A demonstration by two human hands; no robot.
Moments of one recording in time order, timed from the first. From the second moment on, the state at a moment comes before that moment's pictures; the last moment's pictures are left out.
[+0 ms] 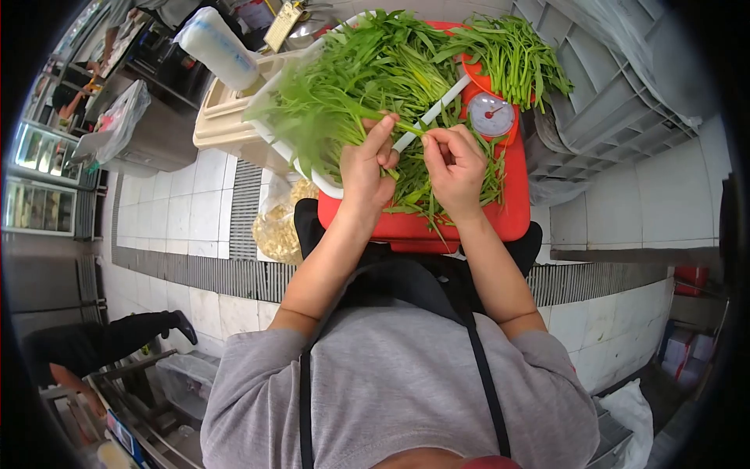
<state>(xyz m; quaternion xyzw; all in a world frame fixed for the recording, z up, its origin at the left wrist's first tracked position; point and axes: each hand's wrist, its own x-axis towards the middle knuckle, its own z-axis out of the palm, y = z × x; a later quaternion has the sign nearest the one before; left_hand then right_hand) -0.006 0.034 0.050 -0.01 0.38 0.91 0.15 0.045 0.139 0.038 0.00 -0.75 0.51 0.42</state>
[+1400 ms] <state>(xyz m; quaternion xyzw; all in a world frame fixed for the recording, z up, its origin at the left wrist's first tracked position) -0.036 0.021 0.028 -0.04 0.45 0.87 0.18 0.042 0.171 0.036 -0.10 -0.56 0.82 0.05</state>
